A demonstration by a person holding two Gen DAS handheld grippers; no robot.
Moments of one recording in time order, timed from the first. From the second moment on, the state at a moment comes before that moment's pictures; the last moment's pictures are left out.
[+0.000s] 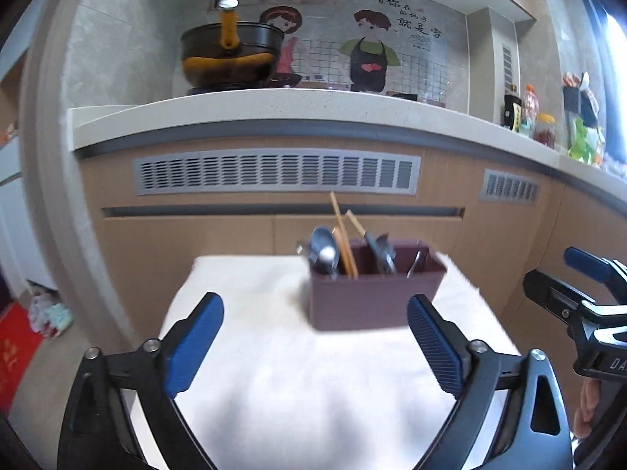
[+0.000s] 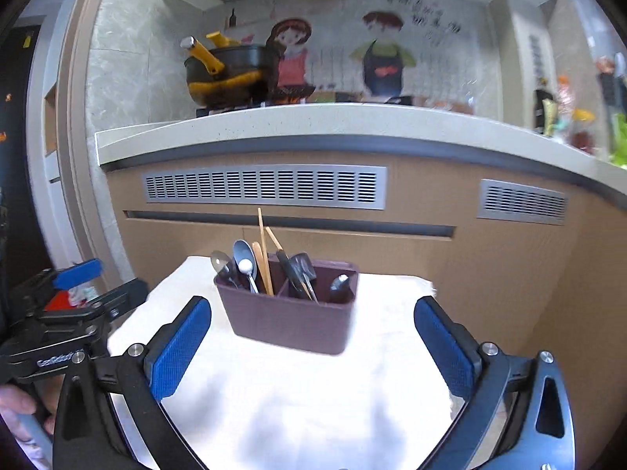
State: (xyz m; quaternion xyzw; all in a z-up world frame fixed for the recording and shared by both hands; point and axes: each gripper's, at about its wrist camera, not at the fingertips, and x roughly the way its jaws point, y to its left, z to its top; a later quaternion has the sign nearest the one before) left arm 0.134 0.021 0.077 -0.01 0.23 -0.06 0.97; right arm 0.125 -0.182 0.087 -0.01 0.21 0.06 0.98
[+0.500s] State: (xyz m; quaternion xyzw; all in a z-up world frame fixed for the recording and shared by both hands) left arm 0.054 0.006 0.050 0.02 0.24 -0.03 0.97; right arm 0.050 -0.195 0.045 0.00 0.25 0.01 0.97
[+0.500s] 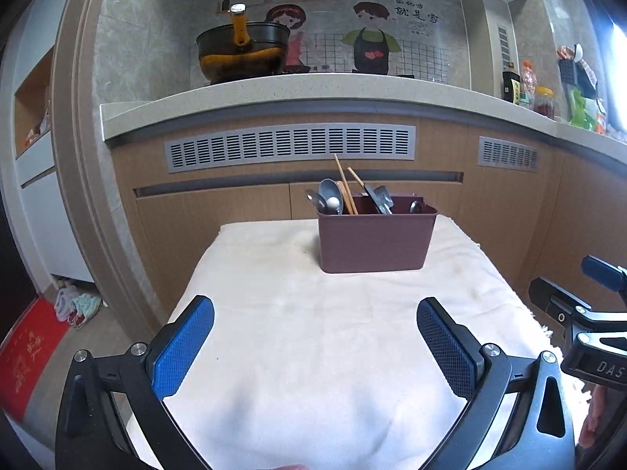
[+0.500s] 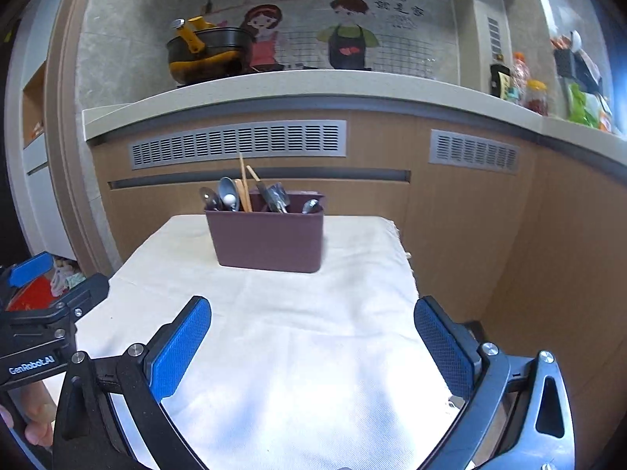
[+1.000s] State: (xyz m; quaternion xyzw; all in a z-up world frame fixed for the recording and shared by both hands) left arm 0.052 0.004 0.051 0.02 0.25 -0.03 0.97; right arm 0.048 -0.197 0.041 0.01 0.26 0.01 0.97
